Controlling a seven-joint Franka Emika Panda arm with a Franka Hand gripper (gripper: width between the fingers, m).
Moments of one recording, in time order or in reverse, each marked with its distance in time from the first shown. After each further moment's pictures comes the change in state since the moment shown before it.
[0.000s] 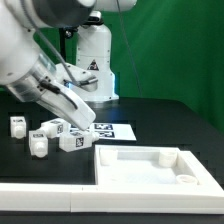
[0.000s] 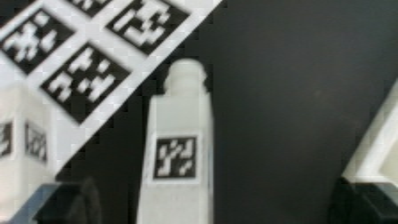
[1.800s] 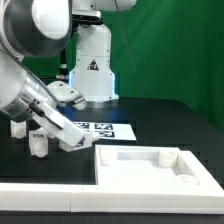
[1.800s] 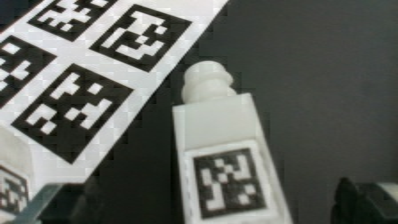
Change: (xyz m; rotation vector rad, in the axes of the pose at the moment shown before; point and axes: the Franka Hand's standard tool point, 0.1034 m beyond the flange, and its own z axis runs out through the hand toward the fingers) arm 0.021 0.028 0.042 0.067 -0.063 0.053
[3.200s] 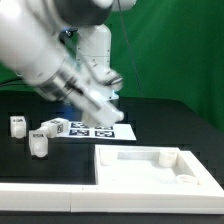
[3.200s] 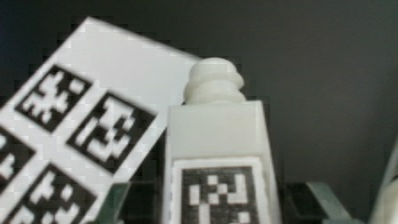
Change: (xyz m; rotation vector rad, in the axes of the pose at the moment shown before) arm -0.096 -0.047 -0.002 -0.064 0.043 0.017
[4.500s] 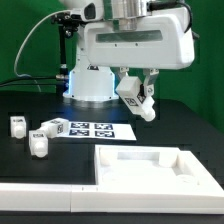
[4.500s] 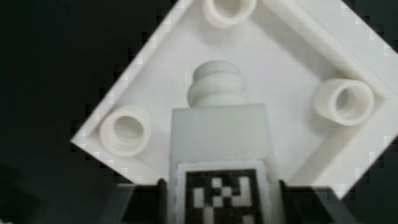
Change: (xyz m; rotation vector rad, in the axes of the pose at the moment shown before) arm -0.032 -0.107 -0.060 0.200 0.810 -0.243
